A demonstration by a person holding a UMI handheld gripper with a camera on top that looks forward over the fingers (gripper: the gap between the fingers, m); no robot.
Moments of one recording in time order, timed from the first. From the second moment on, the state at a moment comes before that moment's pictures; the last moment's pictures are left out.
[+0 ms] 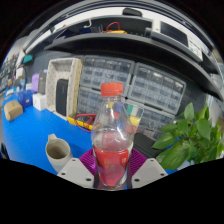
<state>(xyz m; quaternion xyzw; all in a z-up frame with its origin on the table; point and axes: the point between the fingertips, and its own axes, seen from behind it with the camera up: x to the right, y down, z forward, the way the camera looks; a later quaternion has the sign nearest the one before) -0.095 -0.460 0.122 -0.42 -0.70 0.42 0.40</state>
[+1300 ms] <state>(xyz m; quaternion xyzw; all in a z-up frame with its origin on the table) 0.020 -0.490 0.084 -0.52 -0.63 0.46 0.35</state>
